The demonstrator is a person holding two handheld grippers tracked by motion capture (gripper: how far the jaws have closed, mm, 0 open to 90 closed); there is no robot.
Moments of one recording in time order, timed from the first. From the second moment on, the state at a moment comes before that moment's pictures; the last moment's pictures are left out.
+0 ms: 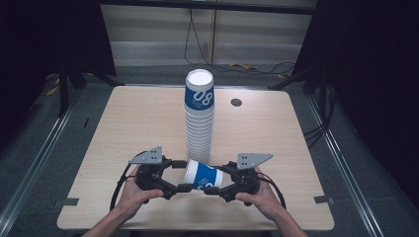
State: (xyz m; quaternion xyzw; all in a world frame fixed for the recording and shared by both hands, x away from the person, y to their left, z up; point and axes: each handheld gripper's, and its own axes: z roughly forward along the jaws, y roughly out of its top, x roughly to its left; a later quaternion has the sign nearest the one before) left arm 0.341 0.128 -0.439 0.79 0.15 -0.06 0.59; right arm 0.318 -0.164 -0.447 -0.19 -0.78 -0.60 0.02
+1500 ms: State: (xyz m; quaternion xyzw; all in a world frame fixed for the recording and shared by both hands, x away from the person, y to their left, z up) left arm 0.344 0.126 -0.440 0.77 0.13 -0.11 0.61; right arm 0.315 -0.153 -0.447 -0.19 -0.80 -0.57 0.05
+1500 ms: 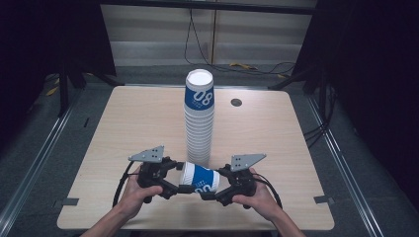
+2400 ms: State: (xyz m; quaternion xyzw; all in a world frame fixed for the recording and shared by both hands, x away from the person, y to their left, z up) left arm 0.349 0.144 -0.436 0.79 0.18 -0.10 0.58; right arm 0.318 -0.172 -0.449 -0.25 -0.82 -0.52 0.00
